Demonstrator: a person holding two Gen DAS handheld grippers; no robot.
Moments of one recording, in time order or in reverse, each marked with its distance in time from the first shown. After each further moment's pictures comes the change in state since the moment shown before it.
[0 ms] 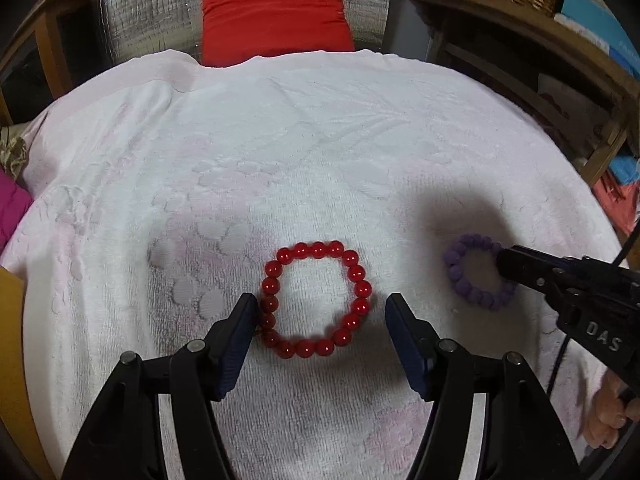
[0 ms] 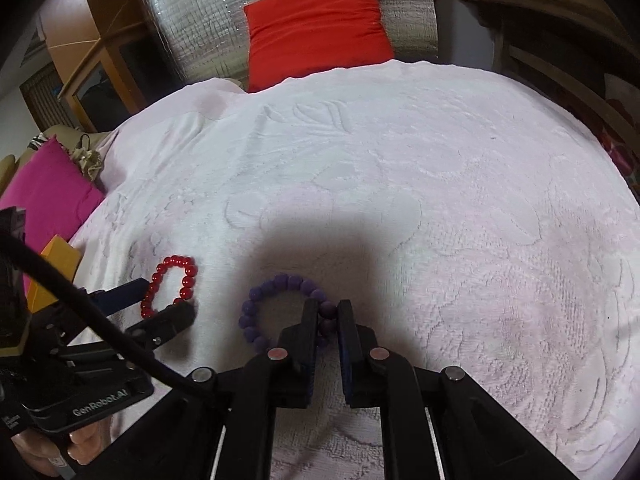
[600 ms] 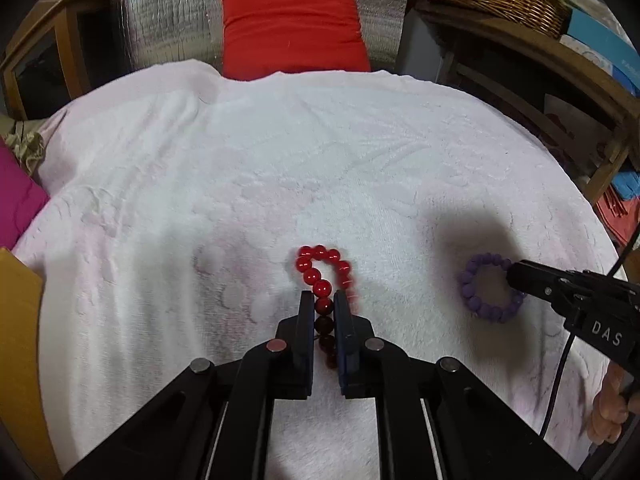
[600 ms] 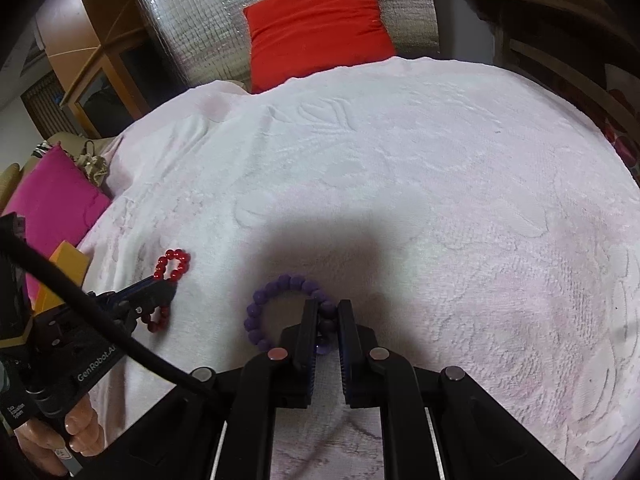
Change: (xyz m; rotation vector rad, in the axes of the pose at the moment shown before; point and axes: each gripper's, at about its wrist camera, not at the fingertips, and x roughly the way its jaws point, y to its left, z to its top) left arm -0.021 0.030 -0.003 -0.029 -0.061 0.010; right arm -0.003 0.006 -0.001 0.020 -0.005 0.030
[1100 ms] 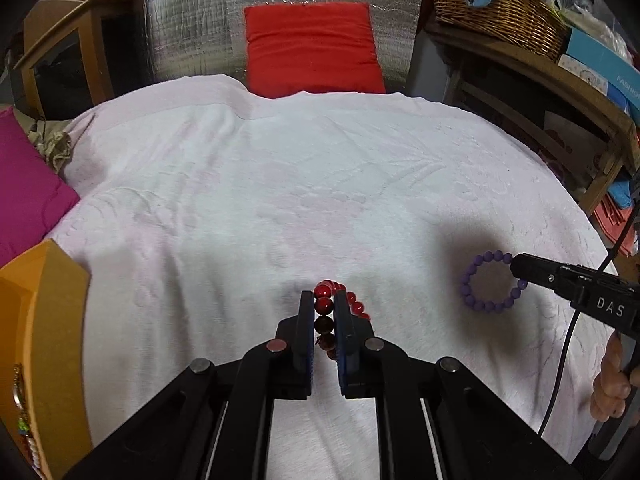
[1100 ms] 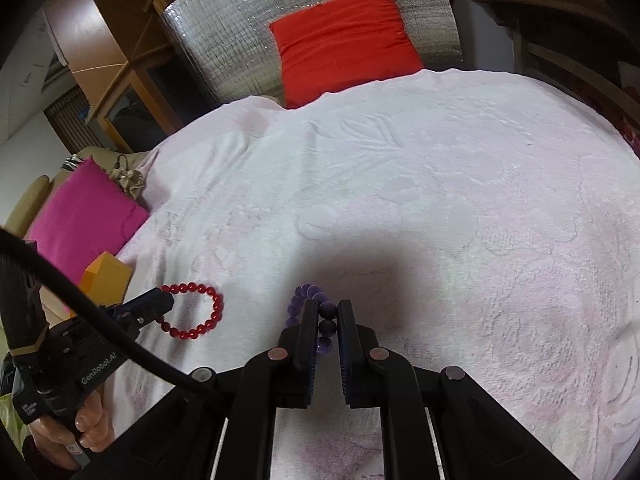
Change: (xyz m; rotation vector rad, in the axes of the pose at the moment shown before) left arm -0.043 0.040 -0.010 -0.014 -0.054 0.017; right arm -0.016 0.026 -0.002 0.014 -0.047 0.119
